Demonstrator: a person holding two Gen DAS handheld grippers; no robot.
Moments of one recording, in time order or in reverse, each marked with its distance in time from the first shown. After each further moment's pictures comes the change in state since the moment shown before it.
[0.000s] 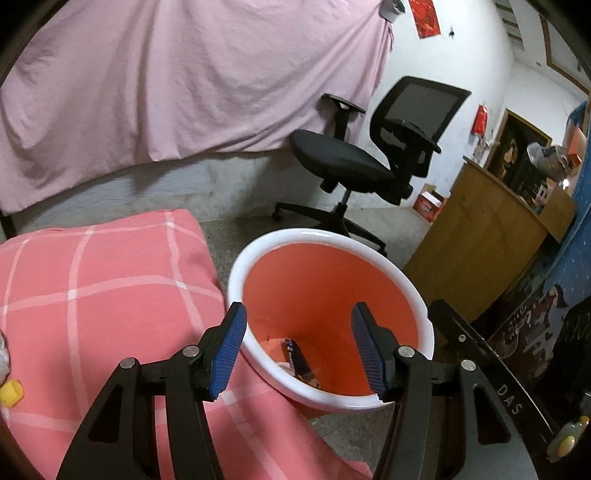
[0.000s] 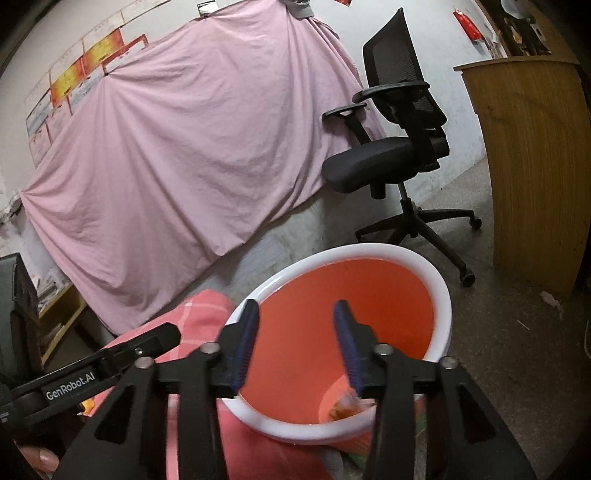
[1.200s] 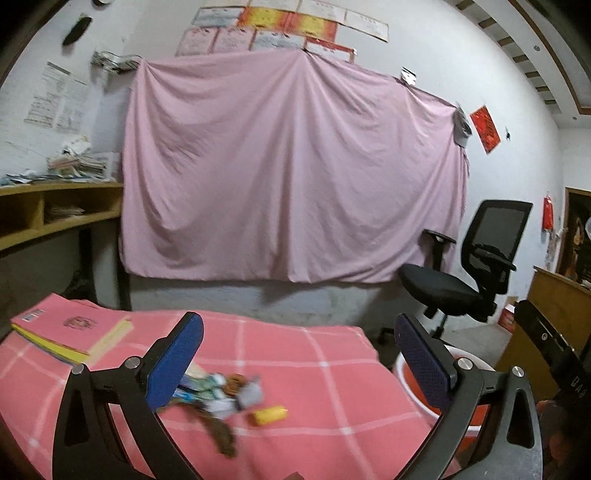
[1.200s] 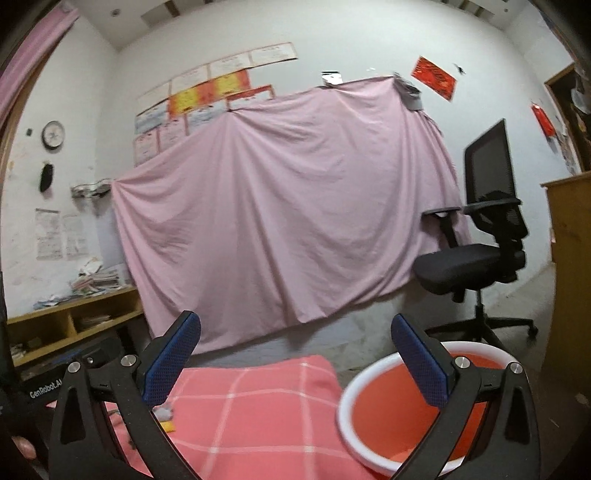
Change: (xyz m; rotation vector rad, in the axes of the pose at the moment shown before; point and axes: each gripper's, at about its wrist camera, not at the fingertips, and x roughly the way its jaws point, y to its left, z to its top) left arm -0.198 0.113 -0.073 -0.077 -0.549 0.390; right arm -0.048 0.131 -0.018 -0.280 -0.326 0.269
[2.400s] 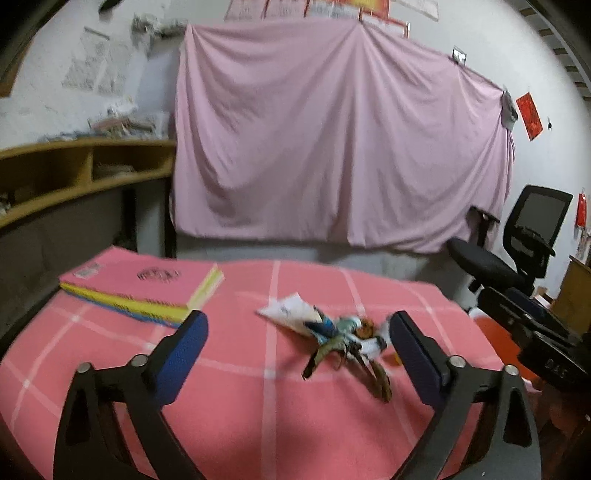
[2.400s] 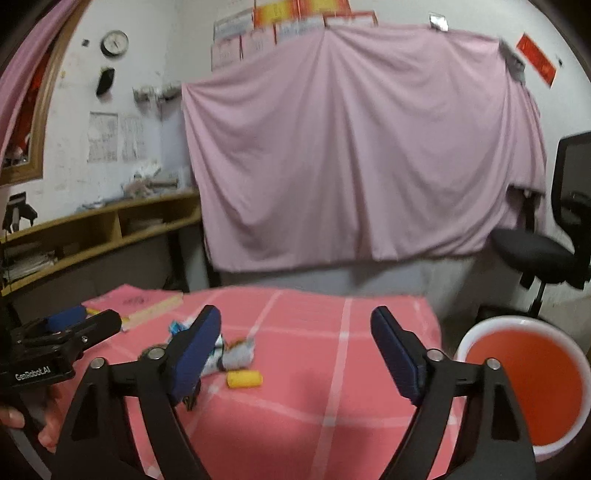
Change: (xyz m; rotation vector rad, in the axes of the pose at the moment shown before) left arm -0.009 0.116 -0.048 -0.052 0.177 0.114; right arm 0.063 0.107 -0.060 -0.196 0.325 0.215
